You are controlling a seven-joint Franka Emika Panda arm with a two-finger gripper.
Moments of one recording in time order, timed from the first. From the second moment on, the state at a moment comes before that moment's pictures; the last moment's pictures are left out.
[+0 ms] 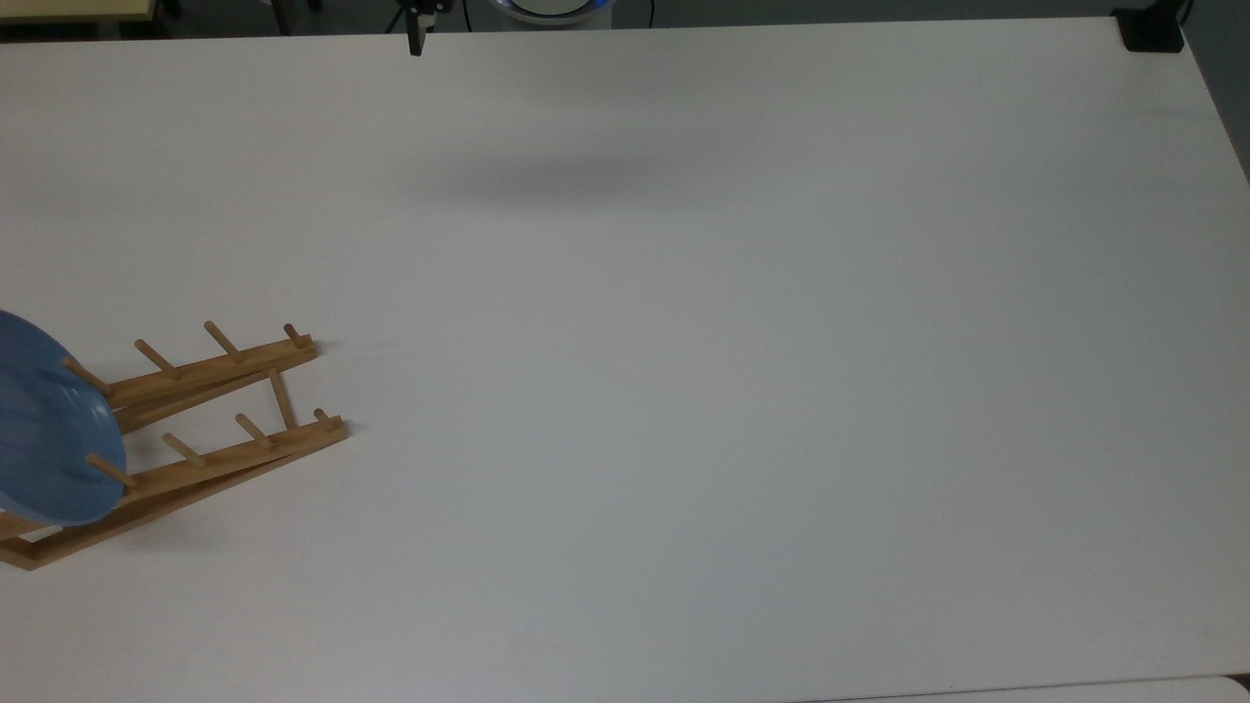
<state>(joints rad) 0.01 0.06 -0.11 -1.48 -0.09 1.62 -0.03</state>
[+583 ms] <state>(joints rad) 0.01 0.06 -0.11 -1.48 -0.08 1.62 -0.05</state>
